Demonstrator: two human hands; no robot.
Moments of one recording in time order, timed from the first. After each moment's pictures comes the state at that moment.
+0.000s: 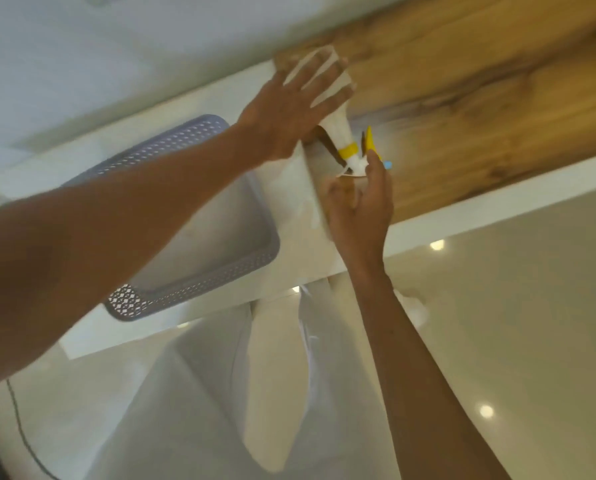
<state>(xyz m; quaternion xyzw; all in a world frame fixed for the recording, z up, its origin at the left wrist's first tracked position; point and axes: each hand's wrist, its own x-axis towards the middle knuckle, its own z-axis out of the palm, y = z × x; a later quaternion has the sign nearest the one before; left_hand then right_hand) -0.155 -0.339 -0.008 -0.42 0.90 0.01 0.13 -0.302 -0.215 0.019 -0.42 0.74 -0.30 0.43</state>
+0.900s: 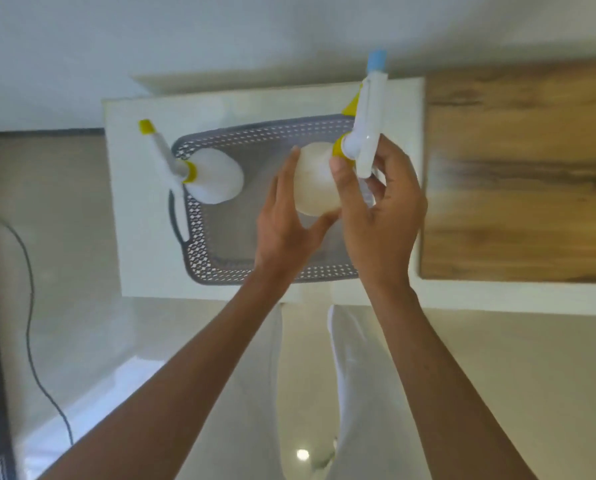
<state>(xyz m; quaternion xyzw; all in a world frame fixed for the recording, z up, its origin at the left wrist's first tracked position) -0.059 -0.146 0.014 -0.82 0.43 0.23 -0.31 -0.152 -0.209 0.068 -0.54 0.56 -0.39 0.49</state>
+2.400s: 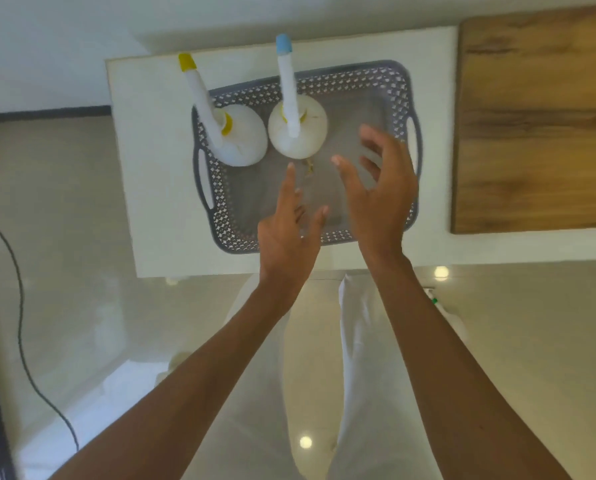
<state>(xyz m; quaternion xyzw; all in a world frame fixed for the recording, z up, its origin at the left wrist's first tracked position) -0.044 -0.052 0.013 -0.81 0.35 0.34 -0.33 -0.132 -0.142 0.018 -0.58 0.61 -0.34 0.43</state>
